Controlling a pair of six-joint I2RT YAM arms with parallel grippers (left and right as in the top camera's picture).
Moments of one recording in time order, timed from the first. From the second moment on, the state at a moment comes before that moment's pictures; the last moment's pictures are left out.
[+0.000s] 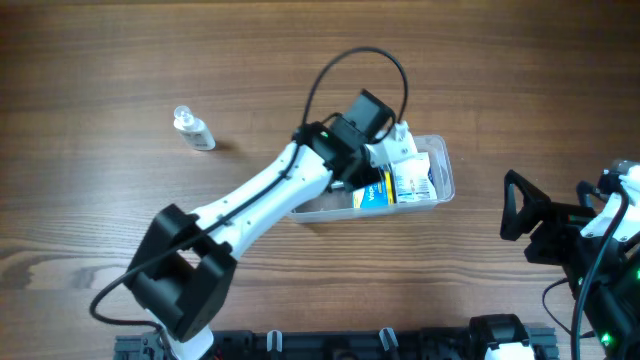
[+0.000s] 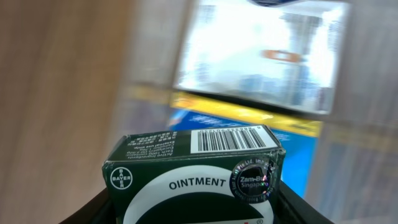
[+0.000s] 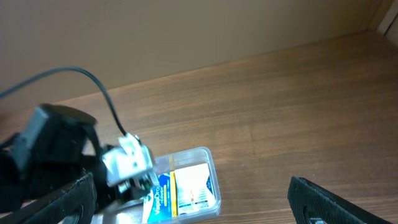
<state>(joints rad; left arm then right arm) -0.77 1.86 1.41 -0.64 0.08 0.54 0.07 0.68 1.35 -1.12 0.02 0.26</state>
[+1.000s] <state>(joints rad) -0.80 1.91 1.41 -0.65 0.07 0.65 0.07 0.68 1.35 -1.12 0.02 0.26</state>
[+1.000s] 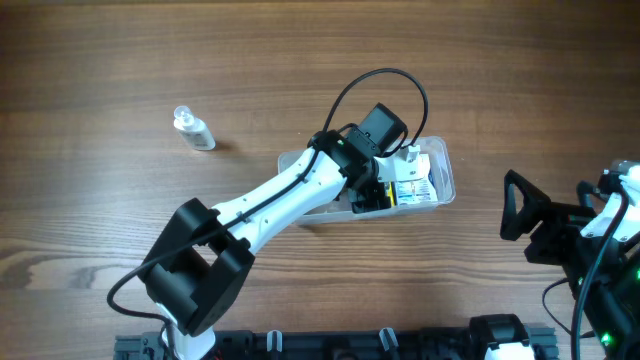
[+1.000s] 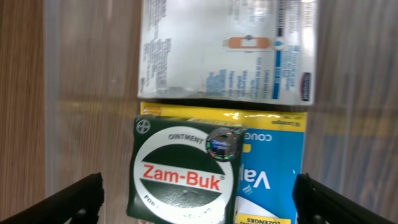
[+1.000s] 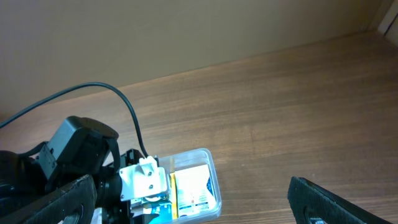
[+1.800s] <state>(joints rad) -0.05 1.54 1.41 -0.86 -0.13 -0.29 0.07 0.68 1.35 -1.12 0.02 0.26</state>
